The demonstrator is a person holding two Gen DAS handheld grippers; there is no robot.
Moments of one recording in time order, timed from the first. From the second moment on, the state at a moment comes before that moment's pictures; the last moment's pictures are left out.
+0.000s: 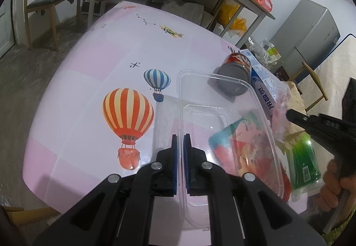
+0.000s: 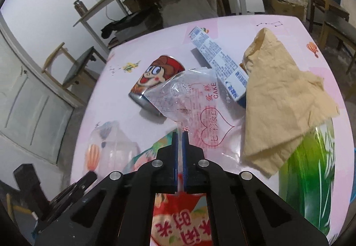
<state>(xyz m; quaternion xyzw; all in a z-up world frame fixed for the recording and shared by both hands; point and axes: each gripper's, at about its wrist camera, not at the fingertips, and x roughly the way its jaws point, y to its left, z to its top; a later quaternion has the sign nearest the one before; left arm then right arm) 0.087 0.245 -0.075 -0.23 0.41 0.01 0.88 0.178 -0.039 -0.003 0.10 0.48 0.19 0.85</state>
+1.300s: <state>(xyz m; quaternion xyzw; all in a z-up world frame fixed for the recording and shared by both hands) 0.082 0.258 -0.072 -0.24 0.39 0.02 0.89 0.155 -0.002 0.056 -0.07 0.45 0.30 0.84</state>
